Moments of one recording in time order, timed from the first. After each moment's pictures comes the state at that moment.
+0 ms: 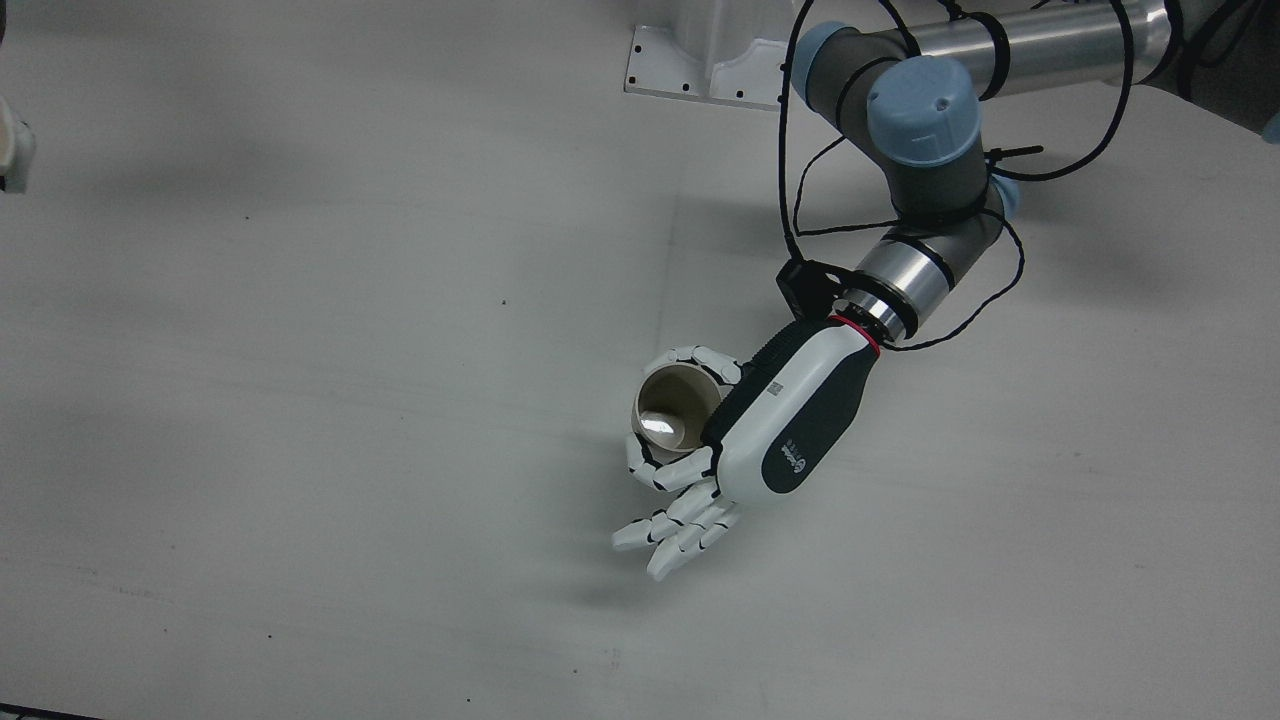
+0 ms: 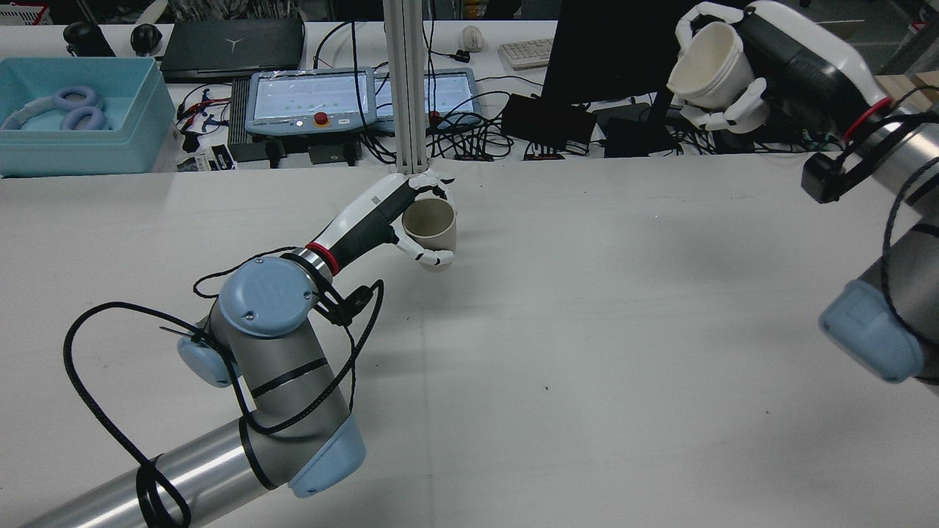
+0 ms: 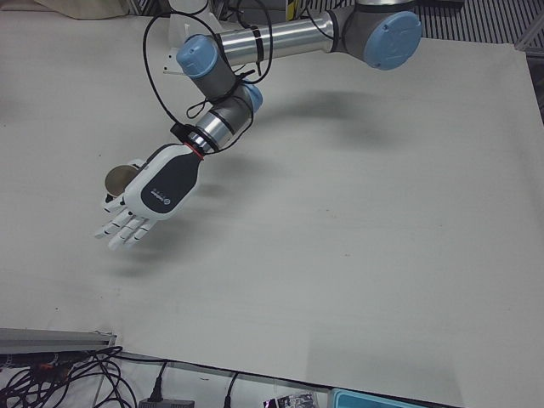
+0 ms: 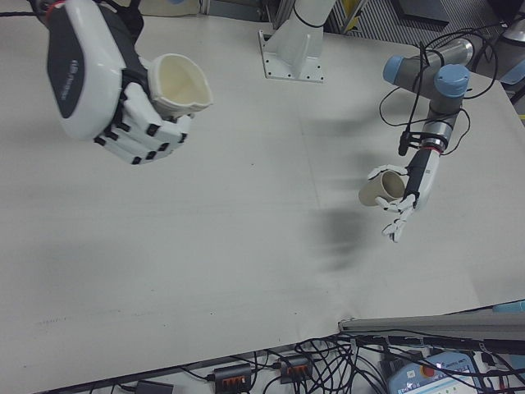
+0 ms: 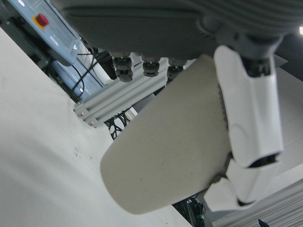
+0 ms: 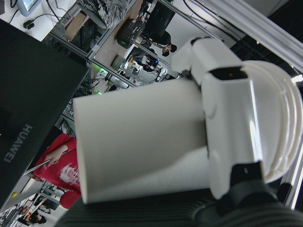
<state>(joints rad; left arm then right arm) -0.67 -2.29 -1.59 0.46 1.21 0.74 1.31 -1.35 2.06 -3.51 -1.44 -0.58</state>
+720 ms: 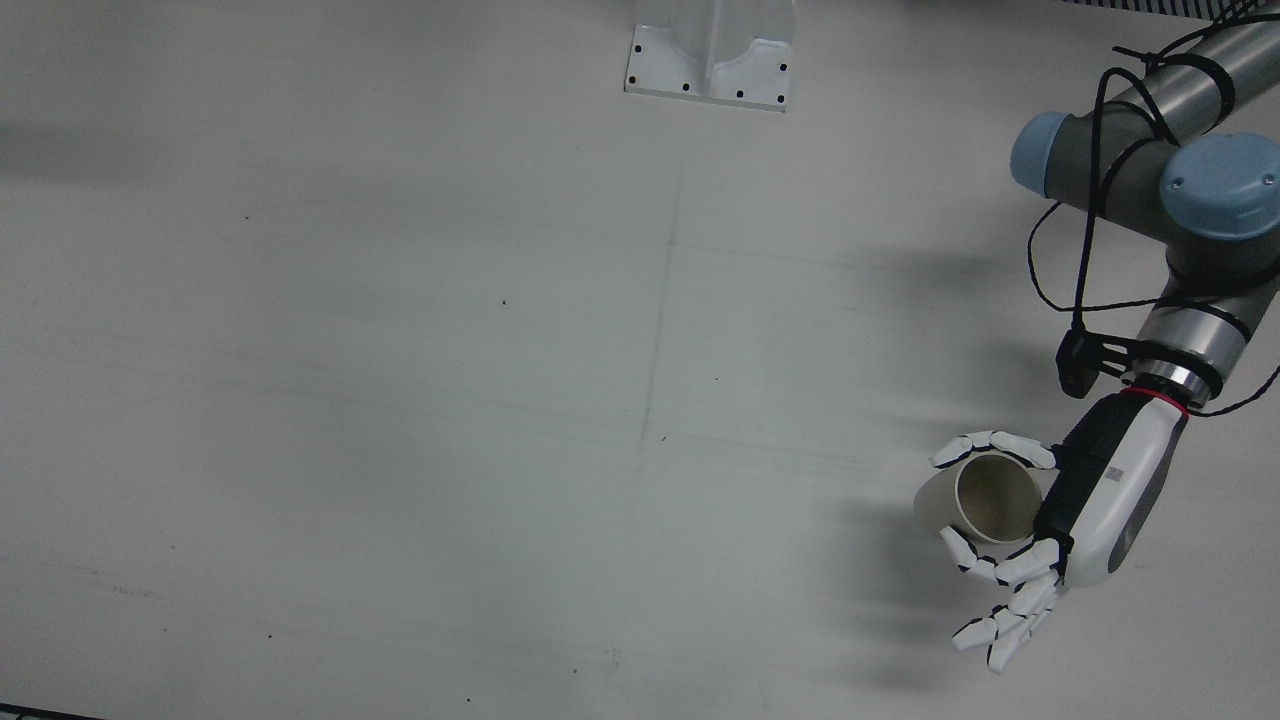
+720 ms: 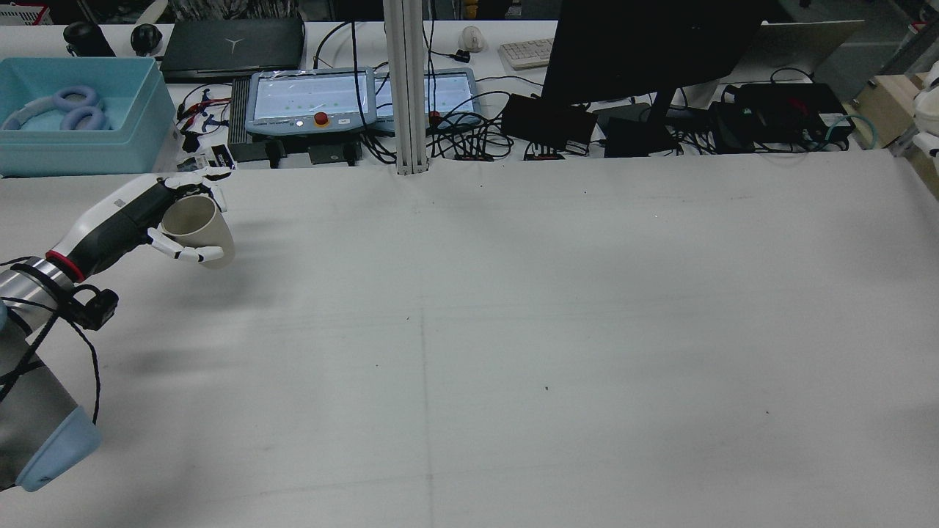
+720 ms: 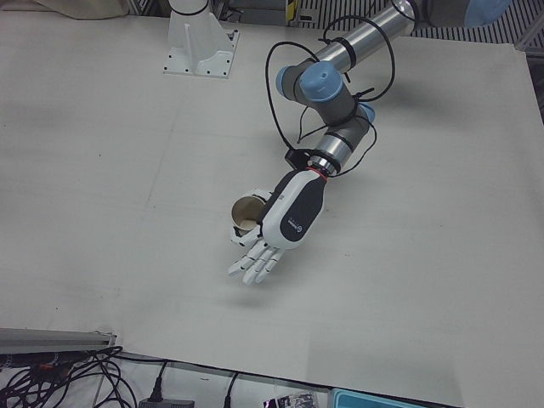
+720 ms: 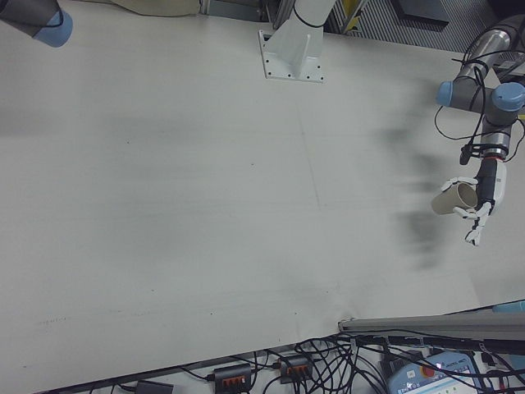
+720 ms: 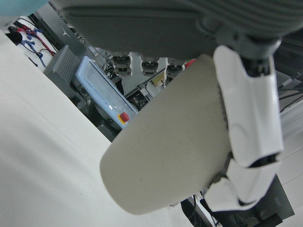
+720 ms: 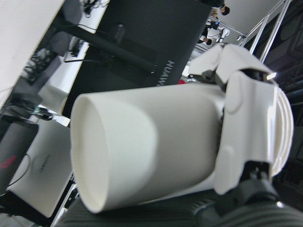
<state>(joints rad) -0.88 -1.88 -1.67 0.21 1.32 0.72 1.46 -1.62 1.60 -3.02 -1.53 -0.44</state>
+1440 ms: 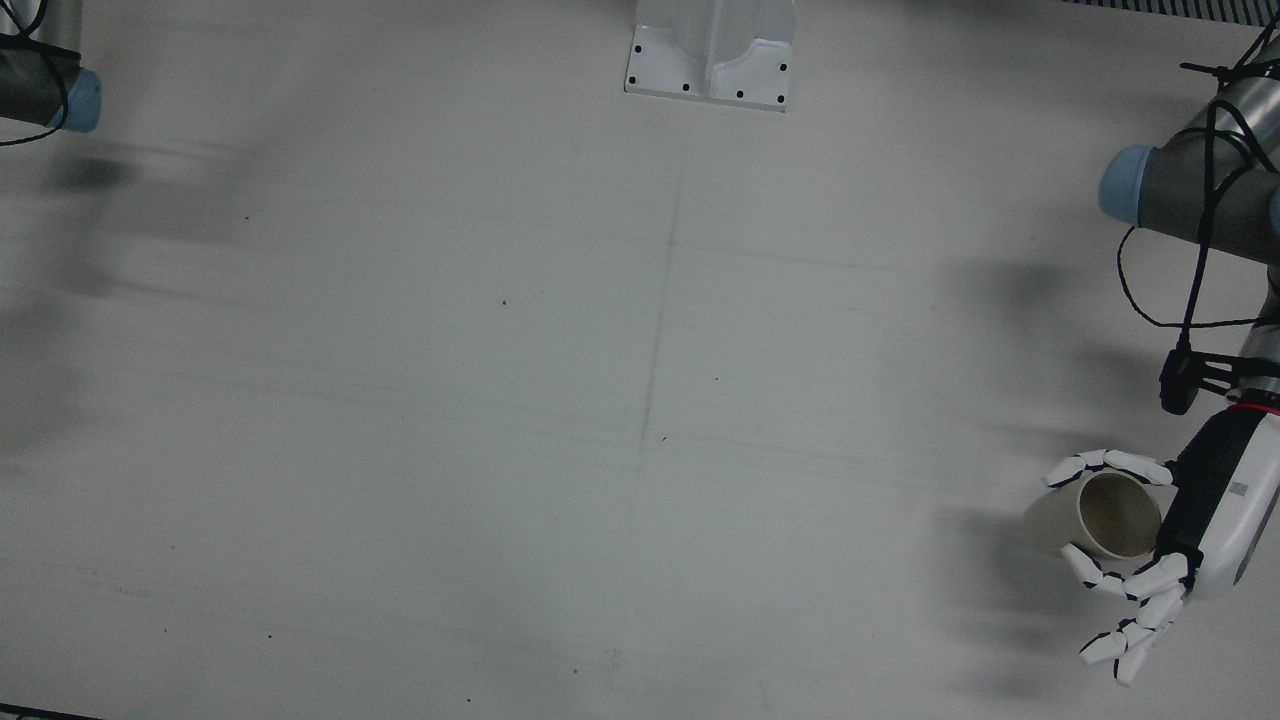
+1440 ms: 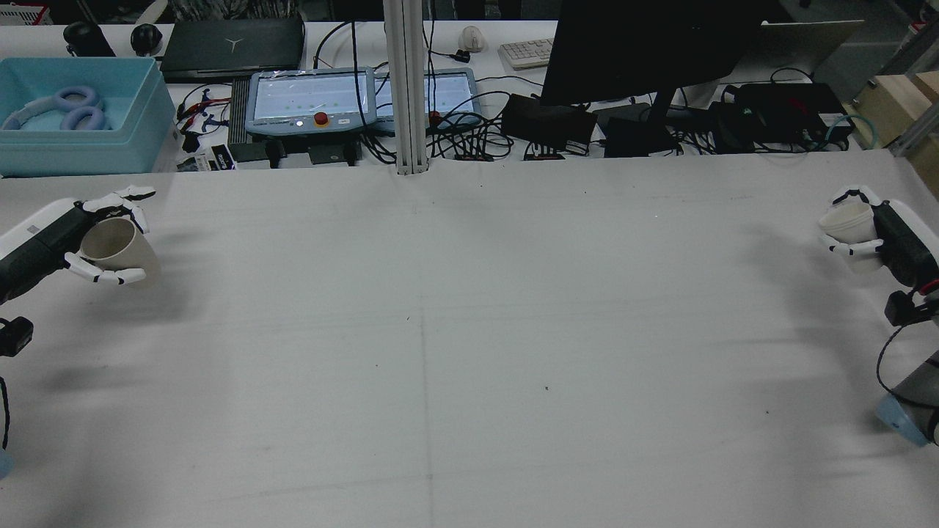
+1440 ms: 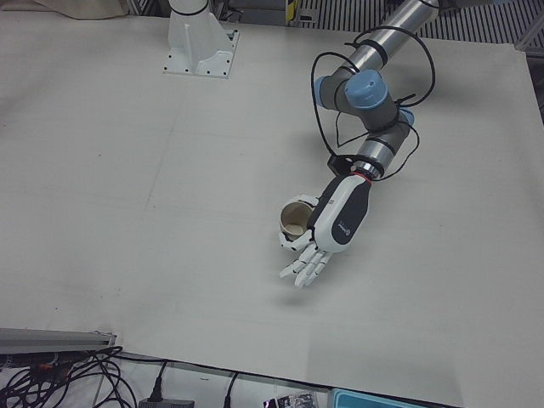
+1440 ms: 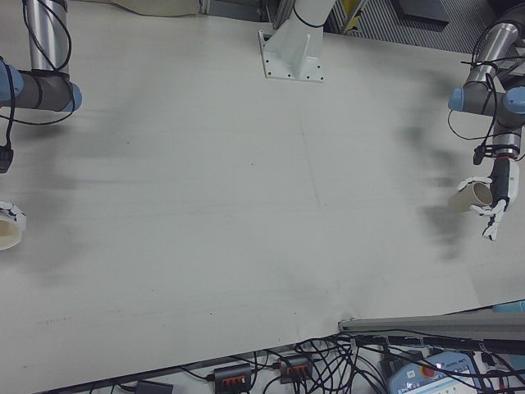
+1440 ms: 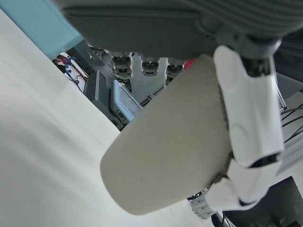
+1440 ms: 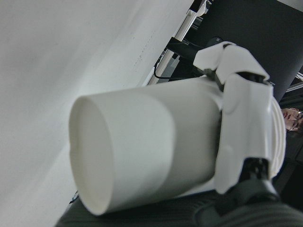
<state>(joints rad) -0.92 -1.74 -1.63 0.04 1.34 0.74 1.13 -1.43 0.99 -2.71 -1.19 -0.51</state>
